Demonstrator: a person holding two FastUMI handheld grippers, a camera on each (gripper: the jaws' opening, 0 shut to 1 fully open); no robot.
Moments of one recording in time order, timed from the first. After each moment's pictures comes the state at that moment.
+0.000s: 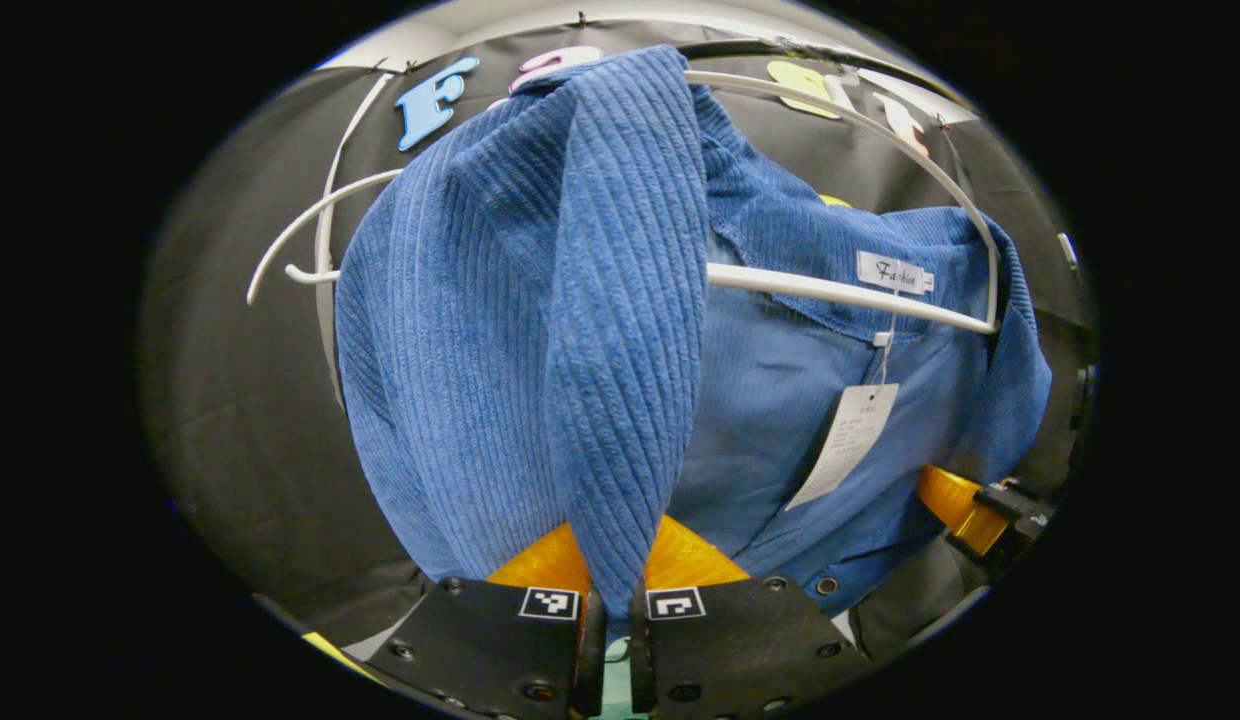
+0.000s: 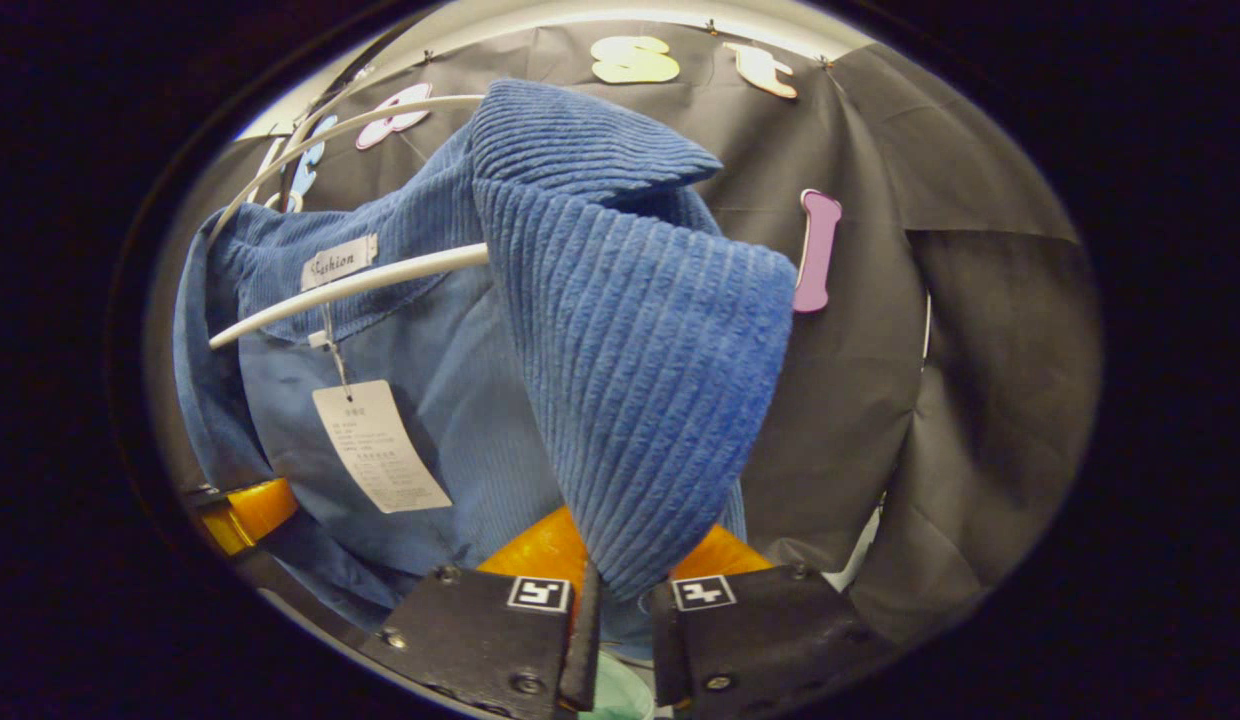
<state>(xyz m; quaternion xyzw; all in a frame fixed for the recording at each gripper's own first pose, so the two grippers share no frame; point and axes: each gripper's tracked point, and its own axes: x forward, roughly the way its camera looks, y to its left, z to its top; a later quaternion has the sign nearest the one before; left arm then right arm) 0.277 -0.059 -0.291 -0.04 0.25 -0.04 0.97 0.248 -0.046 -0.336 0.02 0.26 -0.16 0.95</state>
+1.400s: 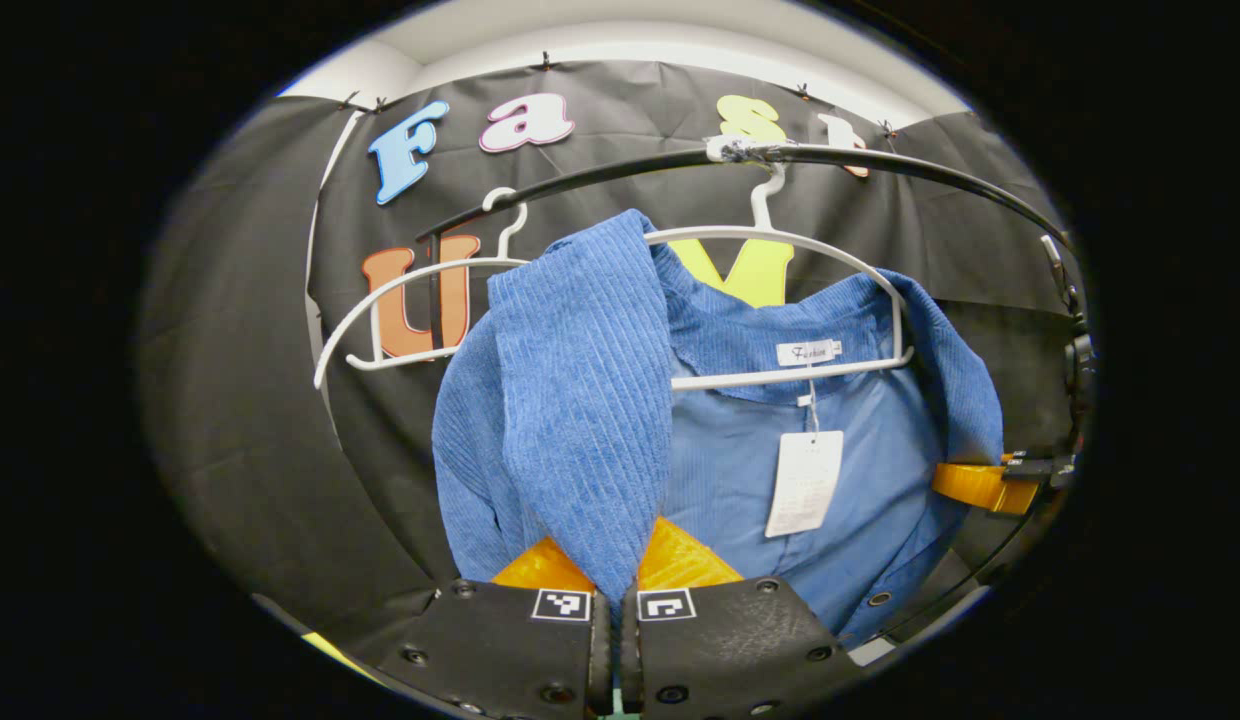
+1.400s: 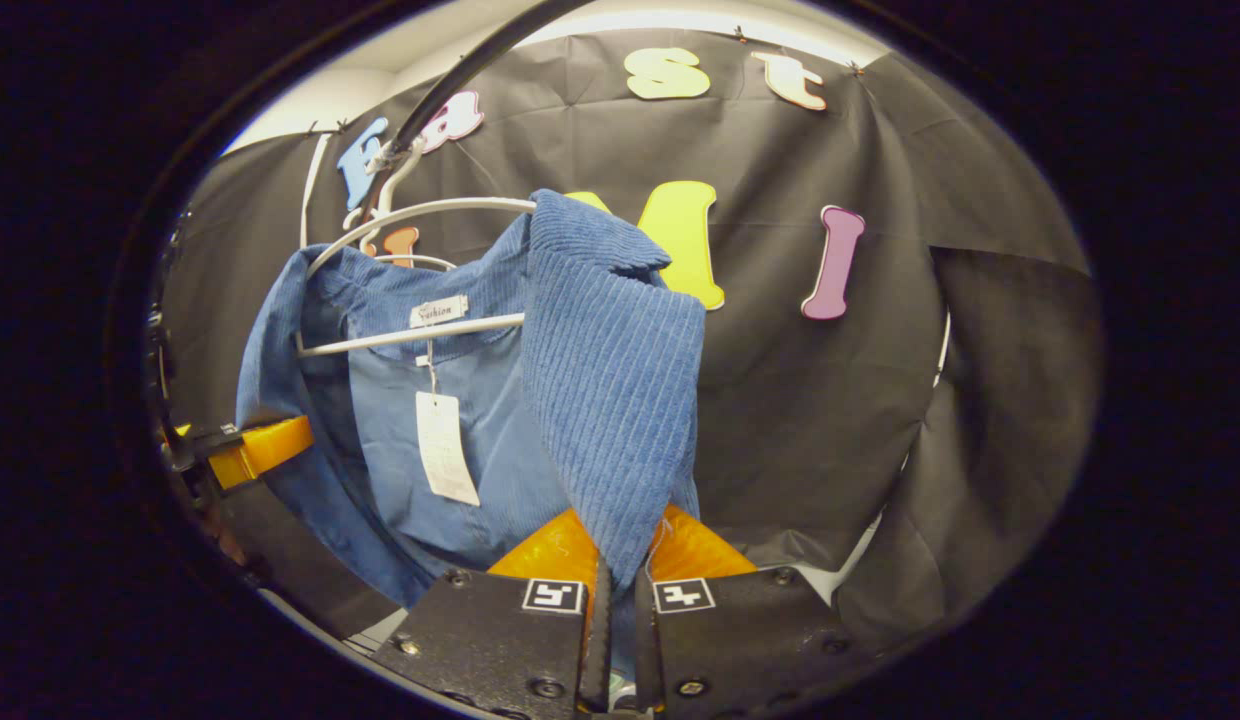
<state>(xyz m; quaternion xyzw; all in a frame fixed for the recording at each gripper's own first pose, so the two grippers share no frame) 0.218 -0.039 -0.225 0.00 0.19 -0.09 0.98 0.169 -0.036 -0.275 0.01 0.30 -0.08 0.95</state>
